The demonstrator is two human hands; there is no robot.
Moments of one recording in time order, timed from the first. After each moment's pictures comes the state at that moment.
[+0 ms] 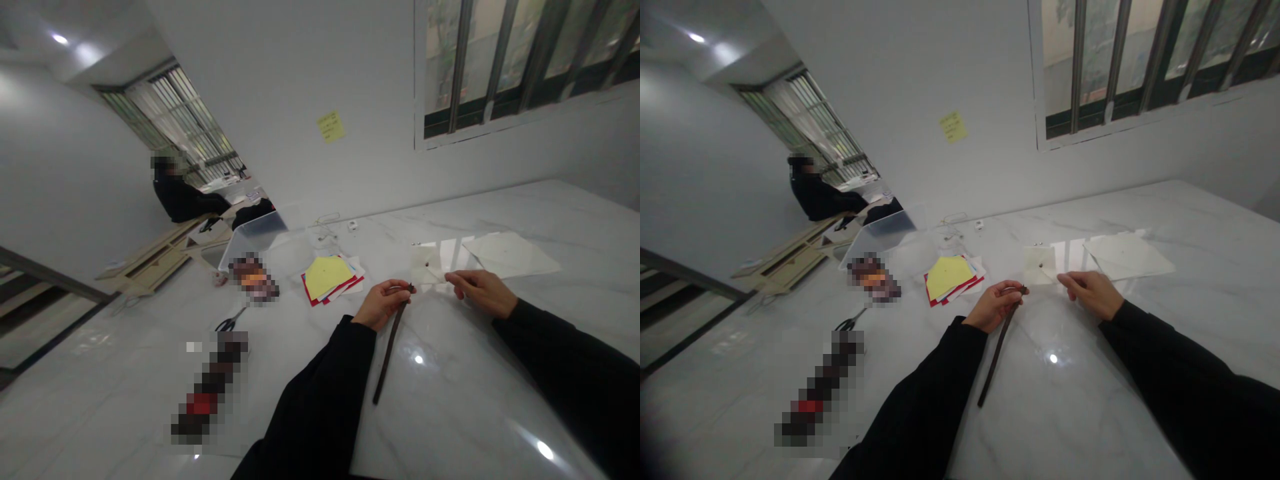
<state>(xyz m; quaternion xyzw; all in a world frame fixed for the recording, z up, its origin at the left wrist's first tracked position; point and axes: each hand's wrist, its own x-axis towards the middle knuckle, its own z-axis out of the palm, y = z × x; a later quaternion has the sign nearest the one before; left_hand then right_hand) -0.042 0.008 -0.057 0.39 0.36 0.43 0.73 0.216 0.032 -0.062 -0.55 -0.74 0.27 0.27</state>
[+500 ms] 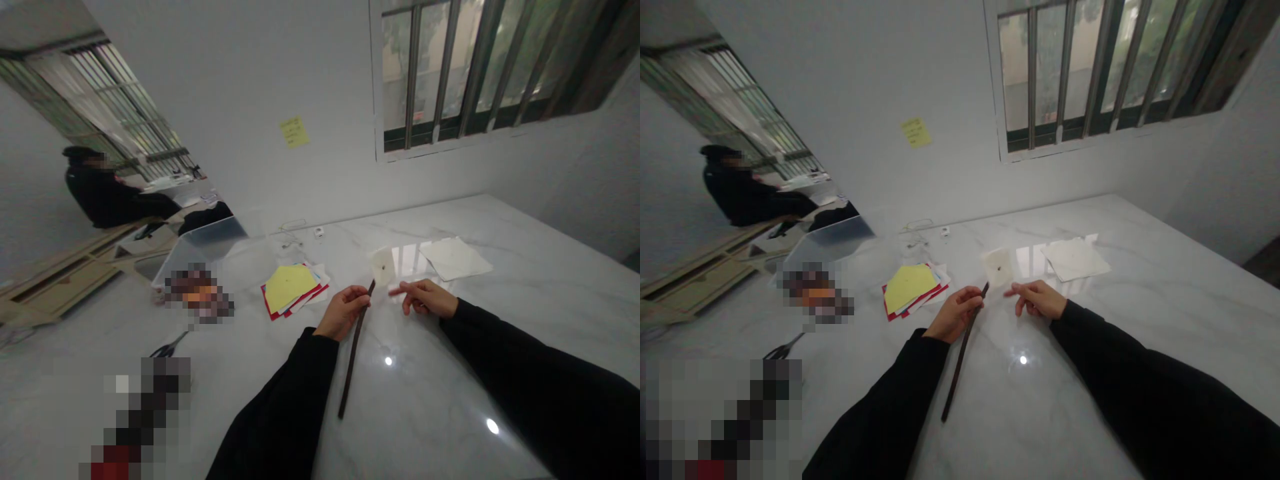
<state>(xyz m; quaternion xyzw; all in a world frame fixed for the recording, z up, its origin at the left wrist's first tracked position) -0.039 0.014 -0.049 0.39 0.40 0.47 0.68 0.200 0.030 -0.060 -0.45 -0.62 0.58 0.28</state>
